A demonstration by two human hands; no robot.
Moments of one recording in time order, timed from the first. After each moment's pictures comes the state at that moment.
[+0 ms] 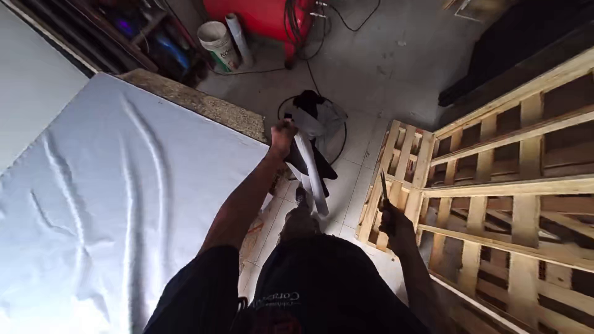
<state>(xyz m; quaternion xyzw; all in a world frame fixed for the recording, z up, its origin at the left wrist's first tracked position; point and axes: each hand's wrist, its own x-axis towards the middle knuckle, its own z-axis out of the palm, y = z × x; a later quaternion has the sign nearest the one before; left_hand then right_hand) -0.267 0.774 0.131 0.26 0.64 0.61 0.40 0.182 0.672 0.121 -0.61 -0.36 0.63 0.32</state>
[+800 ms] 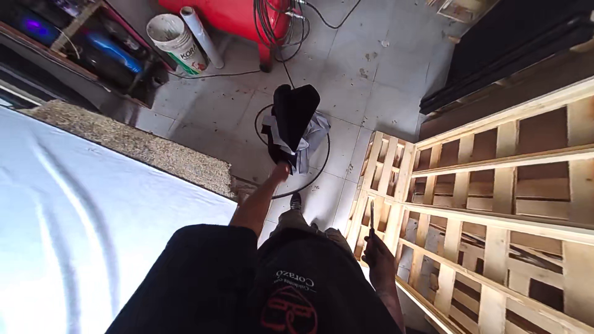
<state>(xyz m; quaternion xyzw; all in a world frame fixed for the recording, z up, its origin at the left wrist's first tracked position) -0.299 0.950 -0.037 0.52 0.73 0.02 0.44 0.128 0.804 0.116 -0.71 -0.22 0.57 0.35</state>
